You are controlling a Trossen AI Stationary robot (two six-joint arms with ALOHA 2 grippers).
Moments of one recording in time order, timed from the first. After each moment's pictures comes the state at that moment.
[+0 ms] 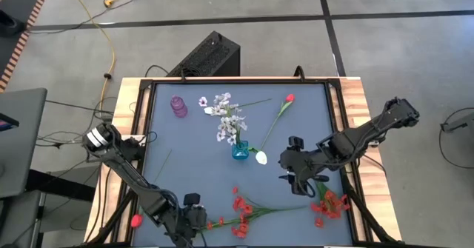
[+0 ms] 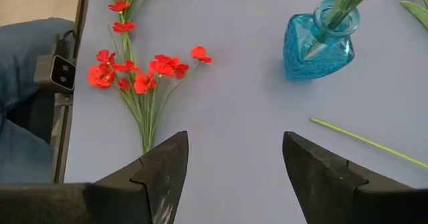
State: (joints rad) left arm -0.80 1.76 1.14 -0.38 -0.19 -0.77; right arm 0.50 1.35 1.29 -0.89 0.26 0.47
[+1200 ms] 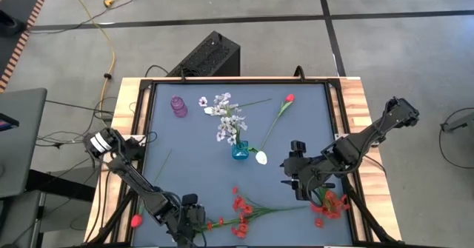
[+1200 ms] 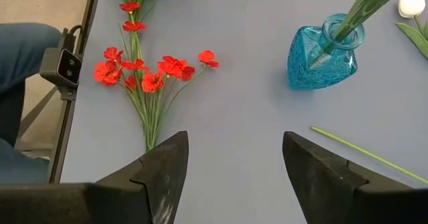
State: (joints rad) left arm -0.82 1.84 1.02 -0.21 -0.17 -0.85; right arm 0.58 1.35 1.29 -0.88 0.35 0.46
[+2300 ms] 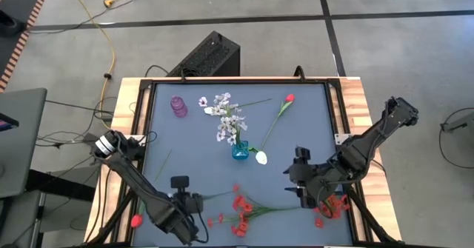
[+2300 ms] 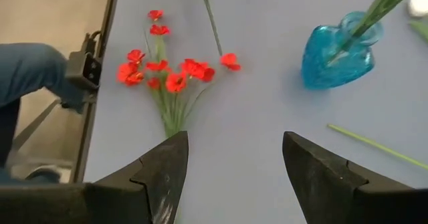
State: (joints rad) left arm -0.77 1.88 1.53 -1.29 -0.29 -0.86; right arm 0.68 1.35 1.29 -0.88 0.40 0.56
